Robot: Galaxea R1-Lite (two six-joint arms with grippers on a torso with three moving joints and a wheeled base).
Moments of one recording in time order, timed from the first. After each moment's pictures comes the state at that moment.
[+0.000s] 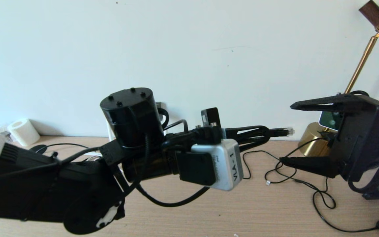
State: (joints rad) left arm -0.83 1.82 -0.98 -1.01 -0.55 1.07; right arm 0.27 1.35 -0.83 -0.40 1.08 1.53
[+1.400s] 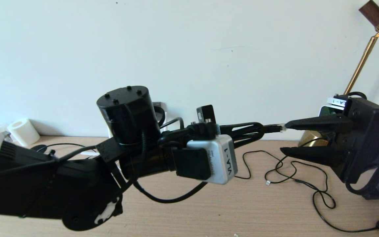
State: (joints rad) left arm -0.80 1.82 -0.98 -1.01 -0.55 1.07; right arm 0.28 1.36 -0.83 -0.40 1.08 1.51
